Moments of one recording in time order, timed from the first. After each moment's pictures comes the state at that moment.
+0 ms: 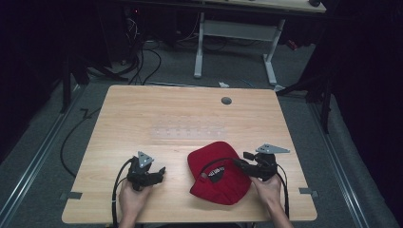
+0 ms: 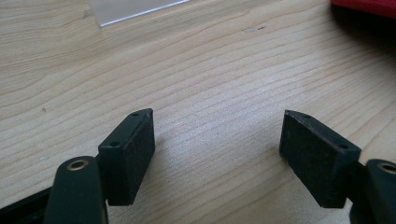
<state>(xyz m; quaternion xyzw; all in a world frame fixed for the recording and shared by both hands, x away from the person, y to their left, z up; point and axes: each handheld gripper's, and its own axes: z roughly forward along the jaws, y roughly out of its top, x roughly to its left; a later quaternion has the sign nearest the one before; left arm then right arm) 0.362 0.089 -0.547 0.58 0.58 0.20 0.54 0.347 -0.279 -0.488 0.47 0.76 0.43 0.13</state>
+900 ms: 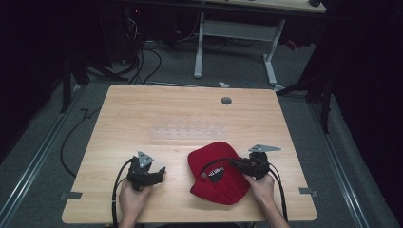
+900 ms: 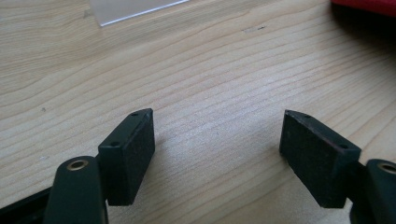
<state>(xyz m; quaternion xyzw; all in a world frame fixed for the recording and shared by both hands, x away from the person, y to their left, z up) 0.362 0.089 -0.547 0.58 0.58 0.20 0.54 0.363 -0.272 -0.515 0.47 0.76 0.43 0.07</state>
